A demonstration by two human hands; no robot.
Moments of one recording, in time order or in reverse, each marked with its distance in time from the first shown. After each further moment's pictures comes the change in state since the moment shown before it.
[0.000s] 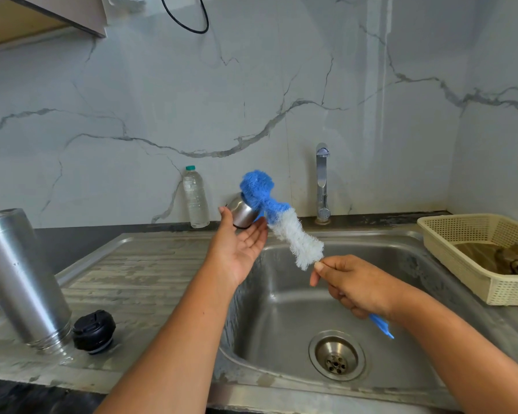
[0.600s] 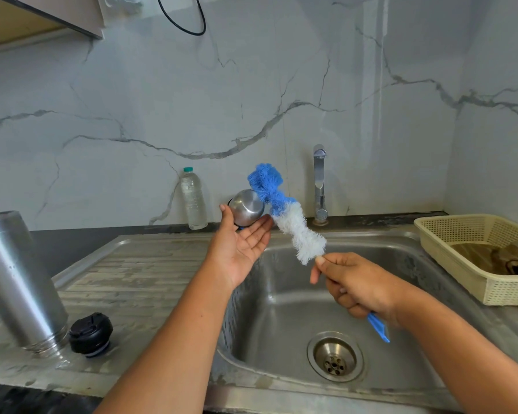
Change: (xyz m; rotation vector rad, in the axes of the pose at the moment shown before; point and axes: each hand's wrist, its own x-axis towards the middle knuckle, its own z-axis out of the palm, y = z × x) left_hand 0.000 -0.002 0.001 0.126 -0.109 0.003; right_hand -0.002 -0.001 -0.003 0.194 -0.022 0.006
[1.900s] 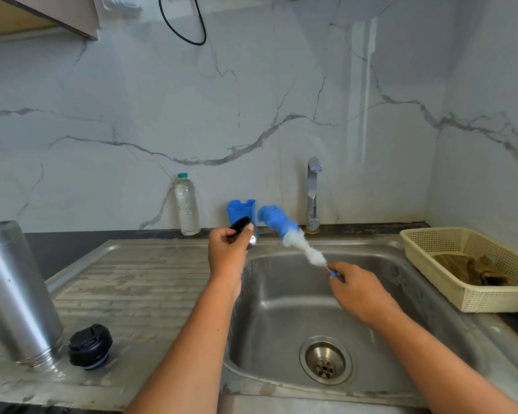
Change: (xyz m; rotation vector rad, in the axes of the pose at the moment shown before) left_hand 0.013 -0.010 -0.011 0.469 0.278 0.358; right_hand 0.005 0.005 0.006 -0.618 0.468 0.050
